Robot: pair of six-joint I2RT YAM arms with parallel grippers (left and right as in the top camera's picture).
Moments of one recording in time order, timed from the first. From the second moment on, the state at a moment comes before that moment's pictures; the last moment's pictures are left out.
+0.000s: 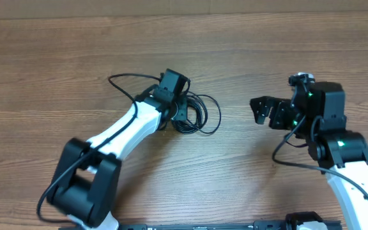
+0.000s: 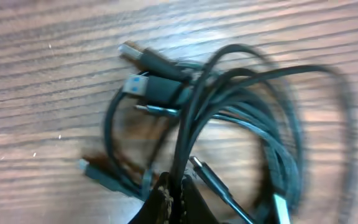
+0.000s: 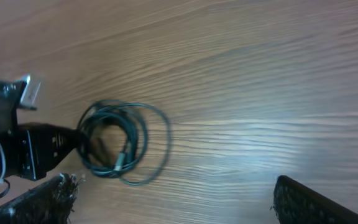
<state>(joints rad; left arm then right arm) -0.48 1.78 1.15 -0.49 -0.03 -0.43 0.09 1.10 0.95 -0.66 -0.29 0.28</state>
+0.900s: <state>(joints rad) -0.48 1.82 1.17 -0.70 -0.11 -0.44 0.52 1.56 0.95 -0.38 -0.23 0.40</state>
